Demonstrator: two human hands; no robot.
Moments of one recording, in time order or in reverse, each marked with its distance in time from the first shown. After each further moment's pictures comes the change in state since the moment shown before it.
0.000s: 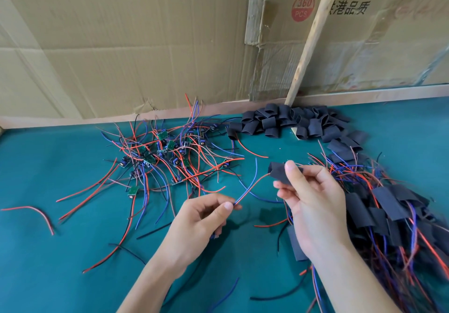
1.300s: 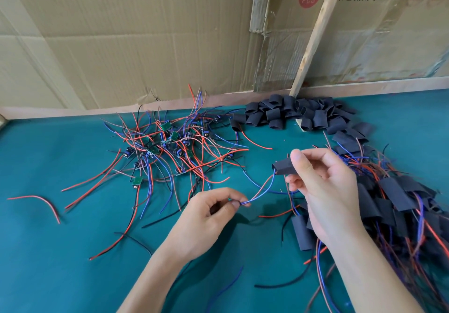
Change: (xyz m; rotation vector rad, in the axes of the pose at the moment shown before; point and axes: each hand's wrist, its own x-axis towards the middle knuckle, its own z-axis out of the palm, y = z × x) left_hand 0.000 0.001 0.002 0.271 -0.091 0.050; right_hand 0.006 -0.009 -0.010 -0.225 -0.103 -0.108
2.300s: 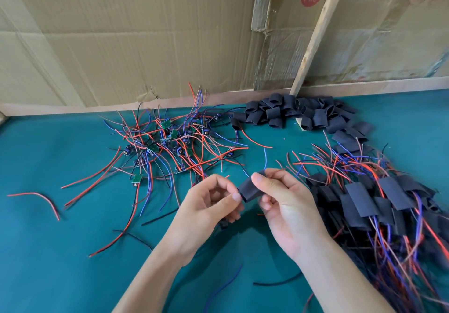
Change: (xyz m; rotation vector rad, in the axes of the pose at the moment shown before) left_hand -0.005 0.010 0.001 -0.492 0.035 -0.057; right_hand -0.024 0.023 0.032 0.375 -0.080 0.480
